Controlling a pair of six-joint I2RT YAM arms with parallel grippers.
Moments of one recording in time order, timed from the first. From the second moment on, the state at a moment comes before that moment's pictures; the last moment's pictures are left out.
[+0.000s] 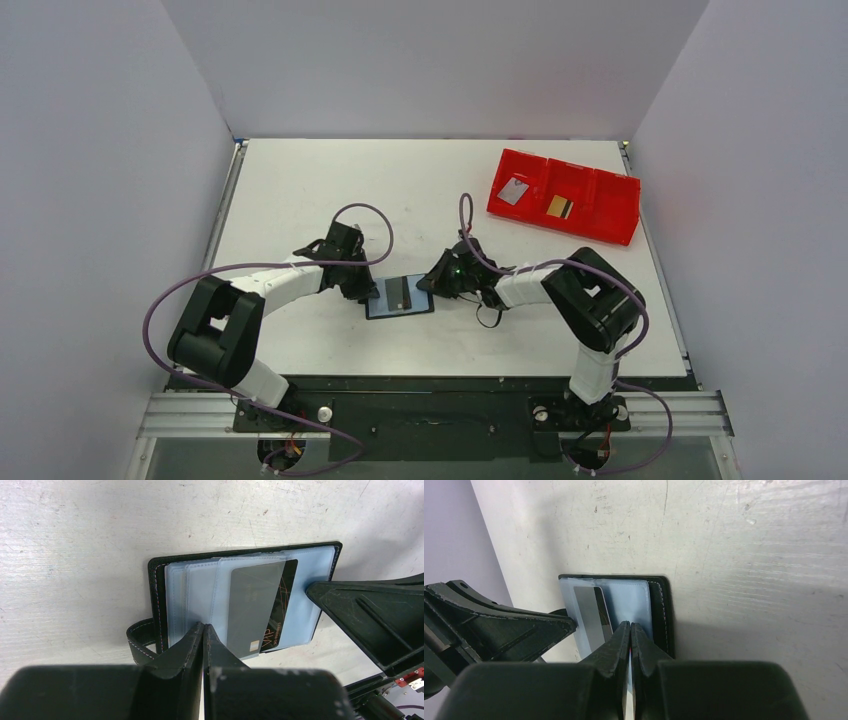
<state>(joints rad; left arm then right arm) -0.44 1.54 0.78 -0.31 0.14 -0.73 0.69 1.83 0.76 0.39 -0.19 1.12</state>
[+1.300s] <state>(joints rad) -0.45 1.57 0.81 -0.32 0.15 -0.73 0.76 1.91 0.91 0.33 -0.24 1.02</state>
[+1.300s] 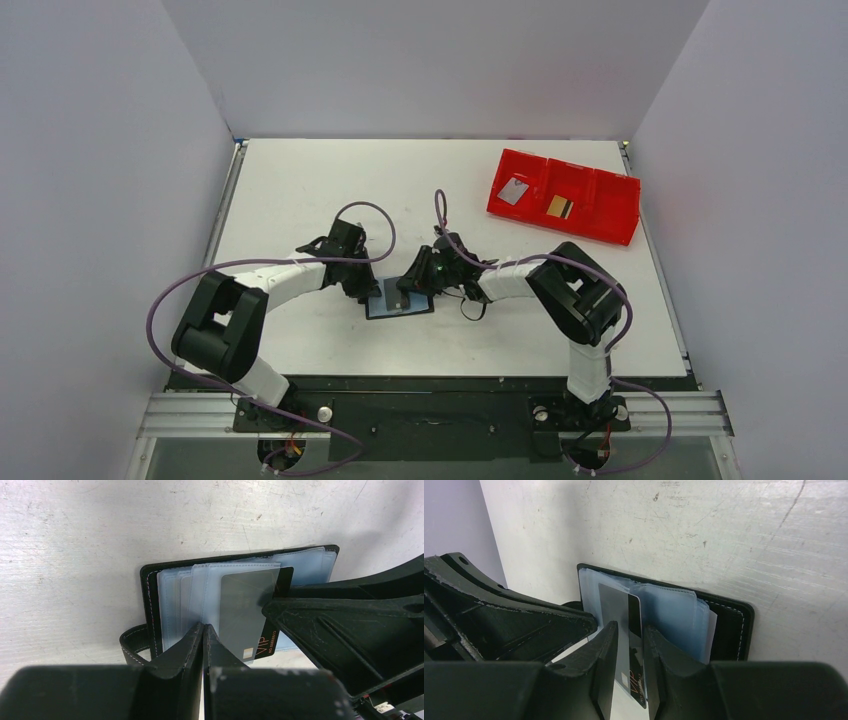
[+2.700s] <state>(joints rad) -0.45 1.57 0.81 -0.32 0.15 -0.73 0.72 1.91 0.76 0.56 -0.31 1.17</state>
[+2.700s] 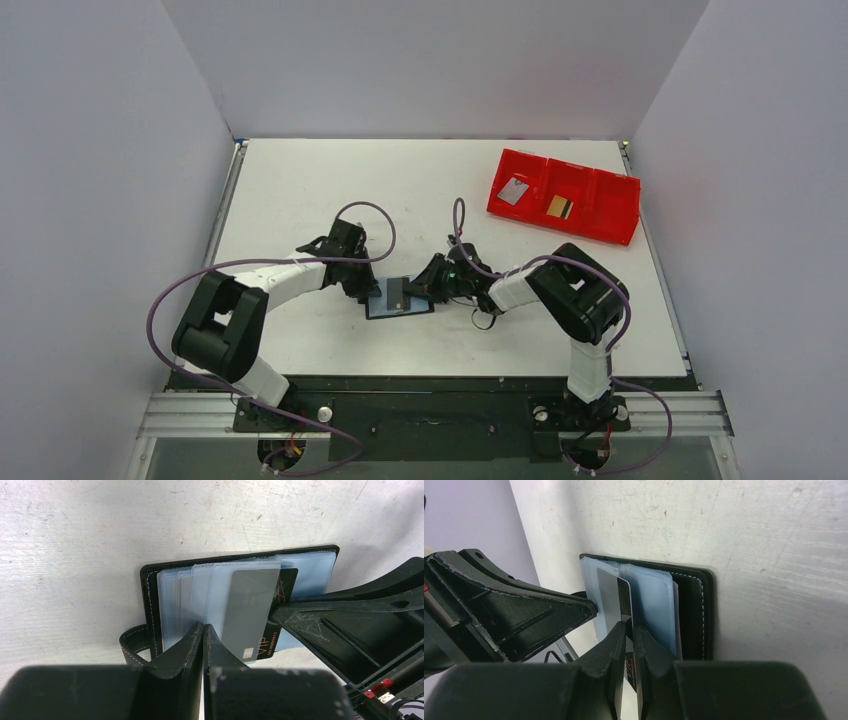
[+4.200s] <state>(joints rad) -0.46 1.53 0.95 -0.48 0.12 -0.71 0.63 1.67 0.72 0.32 -0.31 1.04</state>
